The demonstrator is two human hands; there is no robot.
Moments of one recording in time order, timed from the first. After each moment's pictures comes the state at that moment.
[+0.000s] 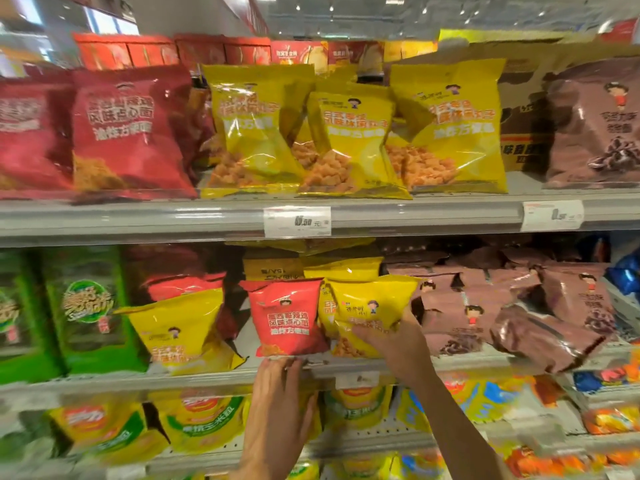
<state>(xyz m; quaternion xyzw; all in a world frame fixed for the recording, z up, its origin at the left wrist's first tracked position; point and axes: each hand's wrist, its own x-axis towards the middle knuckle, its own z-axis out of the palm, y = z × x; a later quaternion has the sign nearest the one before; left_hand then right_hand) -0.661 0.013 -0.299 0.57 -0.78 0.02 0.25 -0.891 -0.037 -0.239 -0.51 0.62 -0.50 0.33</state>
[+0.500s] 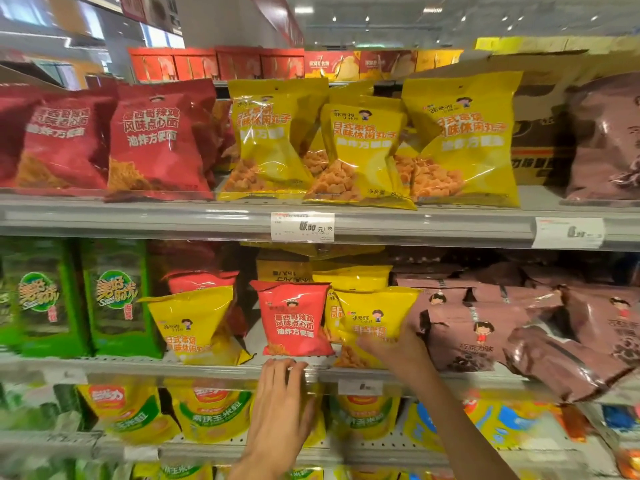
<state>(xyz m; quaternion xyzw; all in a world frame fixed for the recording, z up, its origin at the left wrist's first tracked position) -0.670 0.014 -0.304 0.59 -0.77 0.03 0.25 -0.907 -0.065 -0.257 -0.54 0.68 -0.33 0.36</state>
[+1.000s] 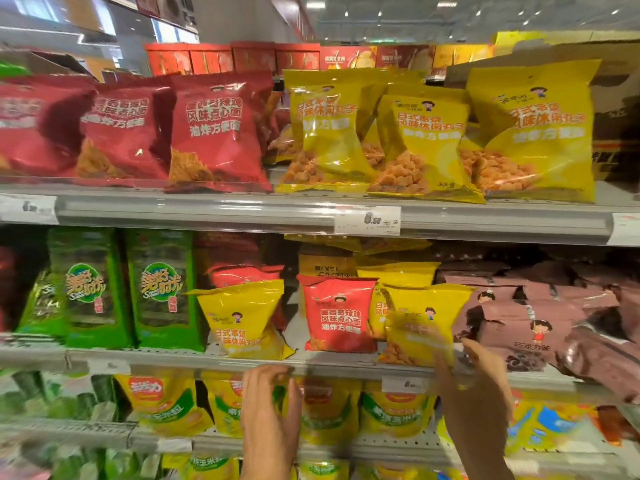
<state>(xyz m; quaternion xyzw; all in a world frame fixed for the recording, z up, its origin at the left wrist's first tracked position) -0.603 0.035 -0.300 0.57 -0.60 0.02 0.56 -0.870 0.014 -0.267 -0.50 0.69 -0.52 -0.01</state>
